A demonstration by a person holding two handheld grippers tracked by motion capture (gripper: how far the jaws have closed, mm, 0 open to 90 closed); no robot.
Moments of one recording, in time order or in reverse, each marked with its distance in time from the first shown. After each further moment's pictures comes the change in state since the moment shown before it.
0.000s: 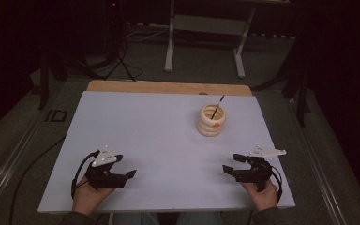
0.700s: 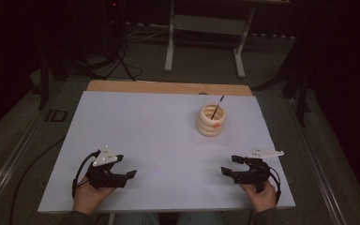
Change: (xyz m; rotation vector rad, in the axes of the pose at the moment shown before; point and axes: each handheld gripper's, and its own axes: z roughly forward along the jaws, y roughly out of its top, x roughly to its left) left arm 0.001 0.000 0.003 0.005 -0.009 -0.002; right arm 0.004 -0.002 0.004 0.012 0.012 -0.010
